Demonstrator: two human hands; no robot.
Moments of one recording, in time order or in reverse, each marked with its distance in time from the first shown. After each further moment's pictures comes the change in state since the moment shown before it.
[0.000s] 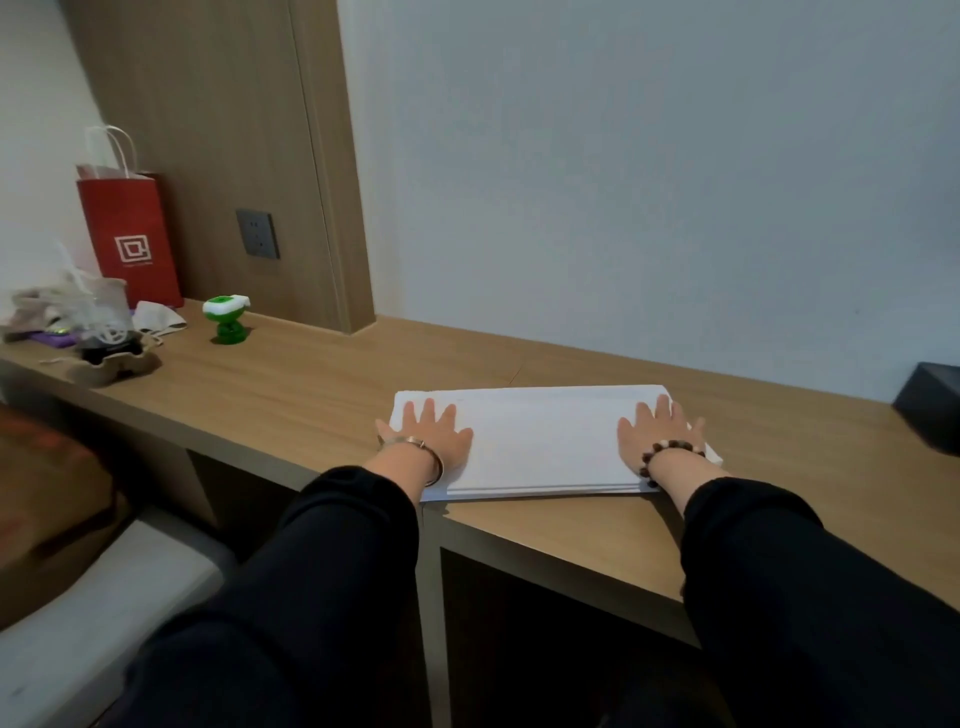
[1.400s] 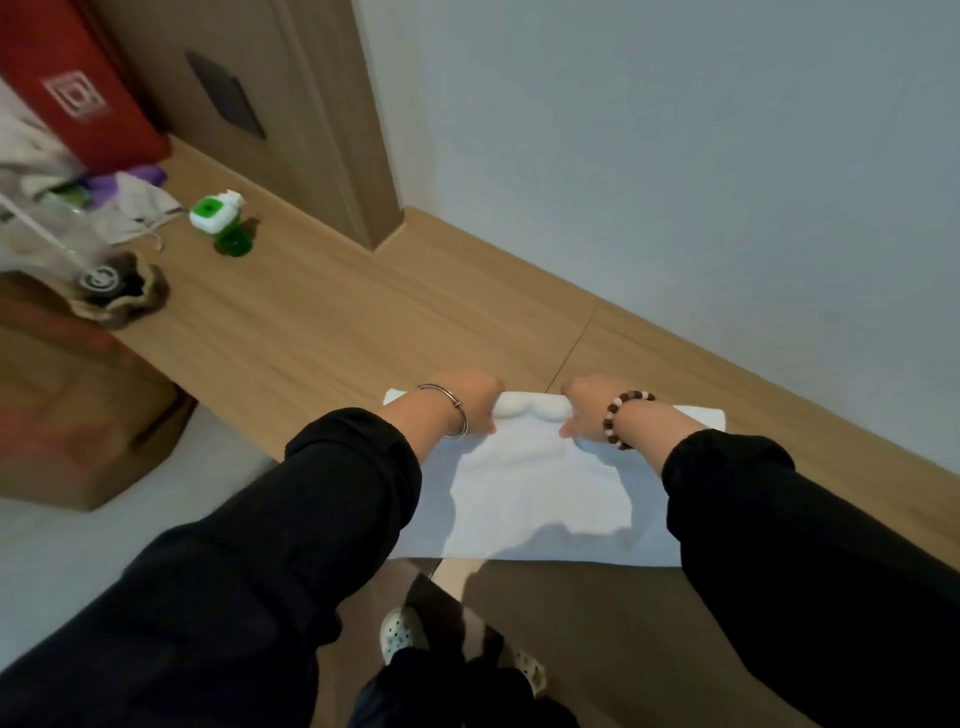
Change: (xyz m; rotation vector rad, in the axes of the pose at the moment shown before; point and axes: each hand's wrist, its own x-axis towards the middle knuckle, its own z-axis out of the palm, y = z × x) left_hand 0.111 0.011 -0.102 0.017 -0.414 0.257; right_hand 0.127 -0.125 -0.084 -0.127 -0.731 -0.577
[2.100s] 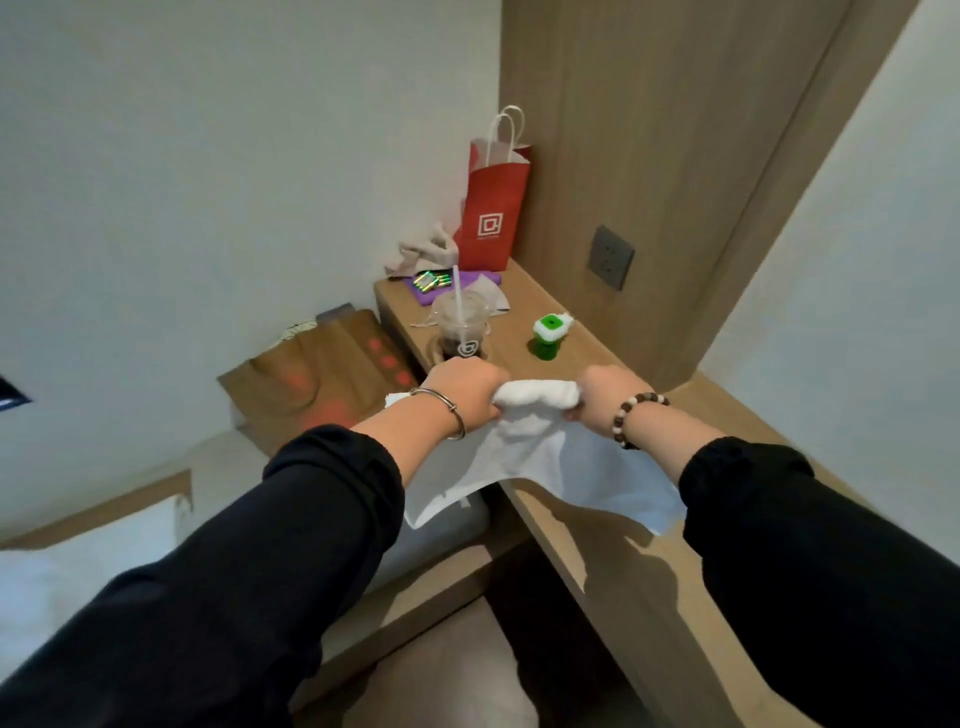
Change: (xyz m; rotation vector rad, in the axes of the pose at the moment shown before) left_hand -0.252 -0.308 -0.054 -0.039 0.505 -0.355; right_hand 0.036 -0.388 -0.134 -0.240 0.395 -0.373
